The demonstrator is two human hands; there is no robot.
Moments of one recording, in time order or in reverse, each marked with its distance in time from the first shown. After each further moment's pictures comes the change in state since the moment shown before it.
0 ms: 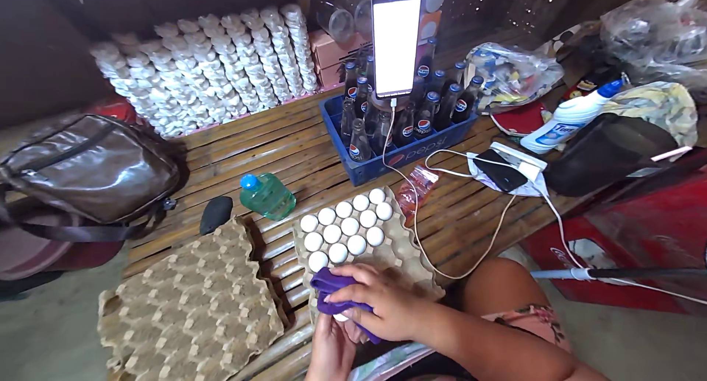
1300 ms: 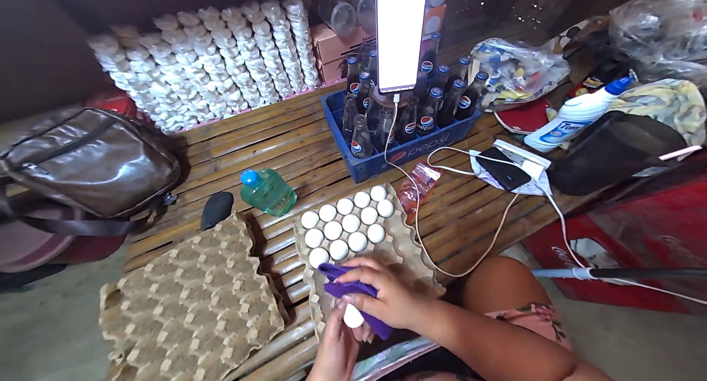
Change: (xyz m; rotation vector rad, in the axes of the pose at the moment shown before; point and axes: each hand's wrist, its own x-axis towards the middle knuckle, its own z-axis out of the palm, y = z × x) left_hand -0.001 -0.005 0.001 0.053 -0.106 0.015; right_hand 0.000 0.007 0.004 0.197 0.170 0.076
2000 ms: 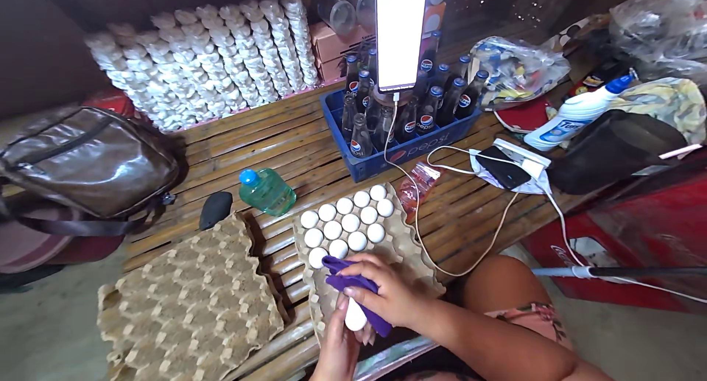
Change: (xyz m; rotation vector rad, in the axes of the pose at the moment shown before) left_hand 0.000 -0.004 0.000 0.101 -0.005 0.033; right_hand 0.000 0.003 0.001 0.006 0.052 0.035
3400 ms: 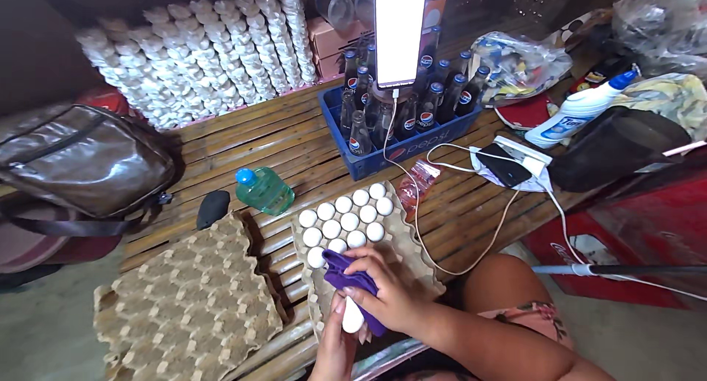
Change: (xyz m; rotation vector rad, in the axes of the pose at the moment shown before) left_hand -0.002 0.002 0.001 0.066 0.057 0.049; right_hand -0.002 0.006 0.009 -0.020 0.130 -0.129
